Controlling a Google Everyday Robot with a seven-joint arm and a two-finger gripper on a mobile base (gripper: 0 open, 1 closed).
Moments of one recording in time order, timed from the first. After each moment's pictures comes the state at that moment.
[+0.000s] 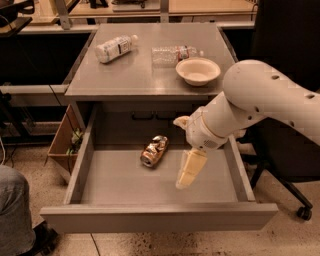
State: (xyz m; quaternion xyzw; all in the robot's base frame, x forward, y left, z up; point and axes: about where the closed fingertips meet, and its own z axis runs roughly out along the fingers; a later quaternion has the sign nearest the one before) arm 0.490 -0.049 0.785 -0.68 0.68 0.14 0.24
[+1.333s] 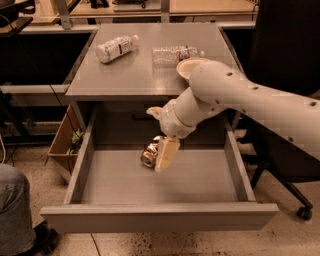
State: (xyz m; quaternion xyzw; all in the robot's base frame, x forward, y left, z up) arm 0.554 0.014 0.764 -0.74 0.60 0.13 0.28
